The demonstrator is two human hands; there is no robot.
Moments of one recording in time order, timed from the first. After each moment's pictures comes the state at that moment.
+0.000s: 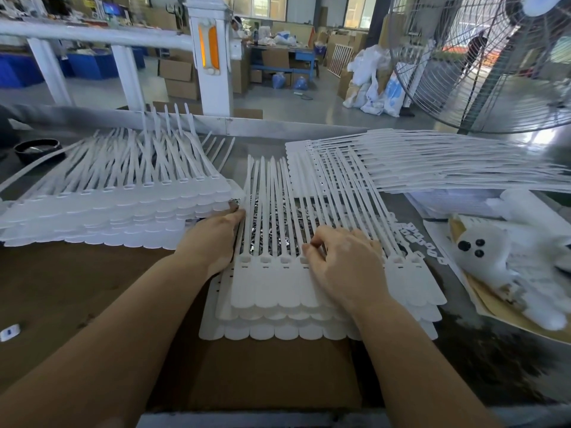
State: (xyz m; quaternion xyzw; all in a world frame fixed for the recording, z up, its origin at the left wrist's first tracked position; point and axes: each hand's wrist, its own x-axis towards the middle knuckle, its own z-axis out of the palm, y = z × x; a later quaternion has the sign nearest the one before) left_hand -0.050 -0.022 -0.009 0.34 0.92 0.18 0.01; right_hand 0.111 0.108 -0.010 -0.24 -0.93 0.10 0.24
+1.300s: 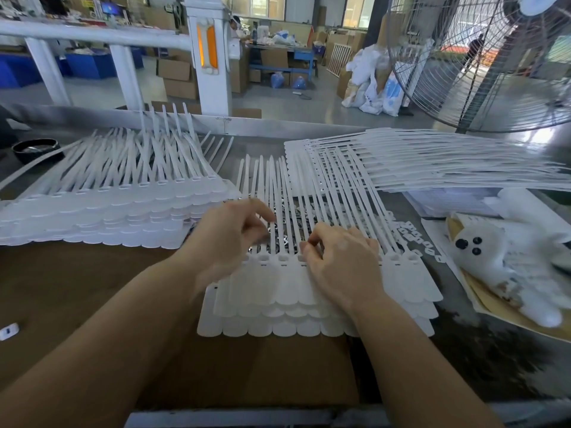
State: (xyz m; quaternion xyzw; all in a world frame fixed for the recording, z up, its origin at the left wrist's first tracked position) left_hand -0.005 -0.030 0.030 0.40 0.82 0.40 0.08; right_hand 0.109 0.108 -0.010 -0.24 -0.93 0.11 0.26
